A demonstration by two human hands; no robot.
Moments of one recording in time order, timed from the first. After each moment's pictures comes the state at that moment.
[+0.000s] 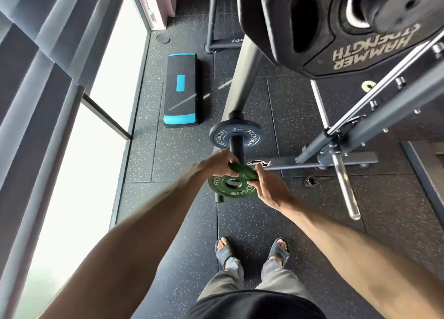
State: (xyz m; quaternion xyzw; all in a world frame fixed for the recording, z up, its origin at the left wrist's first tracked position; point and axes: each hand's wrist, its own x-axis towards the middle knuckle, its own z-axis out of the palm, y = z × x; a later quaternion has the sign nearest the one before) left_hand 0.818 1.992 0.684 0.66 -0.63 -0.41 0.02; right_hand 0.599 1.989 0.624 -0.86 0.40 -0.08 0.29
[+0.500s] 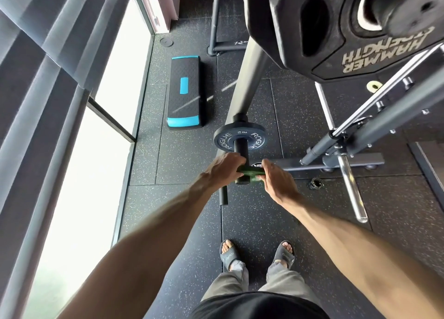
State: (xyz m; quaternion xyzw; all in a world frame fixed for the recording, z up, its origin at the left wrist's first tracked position) left_hand 0.808 2.004 0.679 0.64 -0.72 -0.25 0.09; right_hand 0.607 1.973 0.636 -0.87 0.45 -0.05 0.21
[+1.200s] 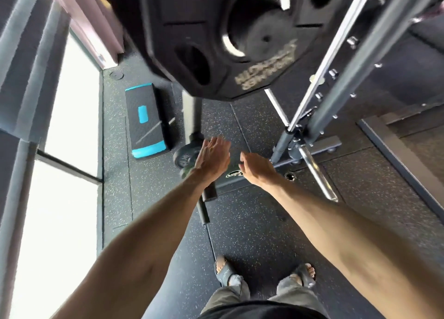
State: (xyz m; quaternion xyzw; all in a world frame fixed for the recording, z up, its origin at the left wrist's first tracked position) left_hand 0.746 1.927 0.704 0.61 -0.79 -0.07 0.06; right_hand 0.579 1.915 0.669 -0.81 0.55 0.00 0.20
